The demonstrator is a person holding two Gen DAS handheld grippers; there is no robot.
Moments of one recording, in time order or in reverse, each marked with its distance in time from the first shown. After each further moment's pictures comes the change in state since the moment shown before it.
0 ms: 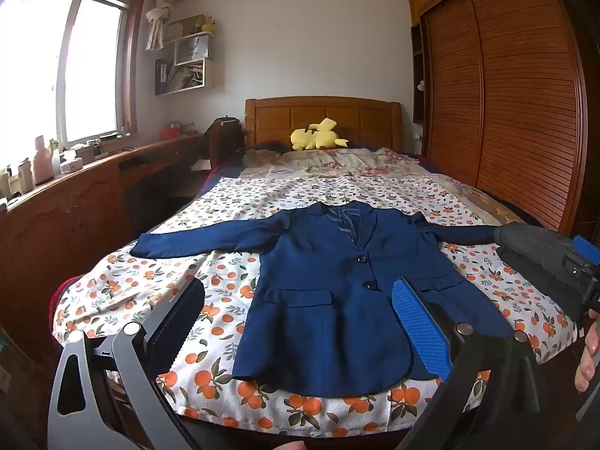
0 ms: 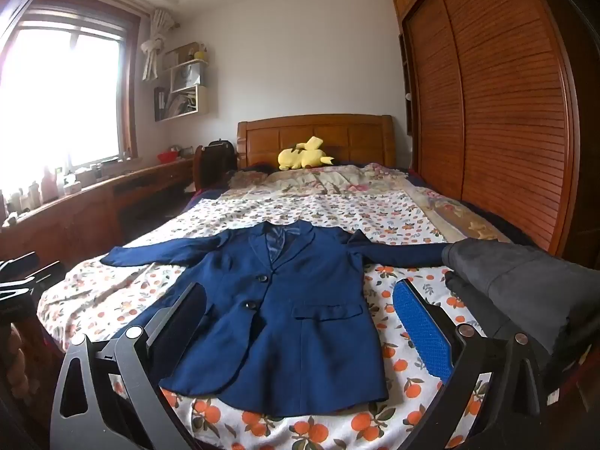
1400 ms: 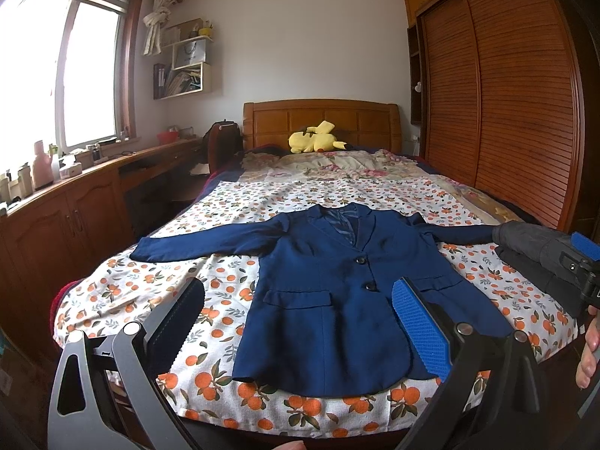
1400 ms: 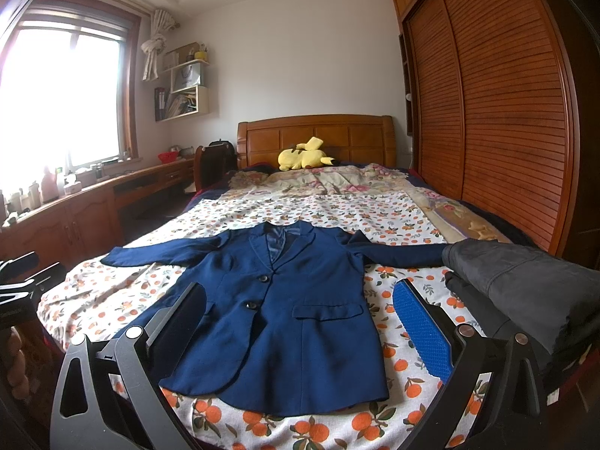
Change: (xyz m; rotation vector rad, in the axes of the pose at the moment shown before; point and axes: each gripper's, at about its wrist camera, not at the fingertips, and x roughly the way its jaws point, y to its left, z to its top) left arm -0.002 -0.001 0.002 0.009 -0.014 0.001; right arm 0.000 0.001 -0.001 0.004 -0.003 0.003
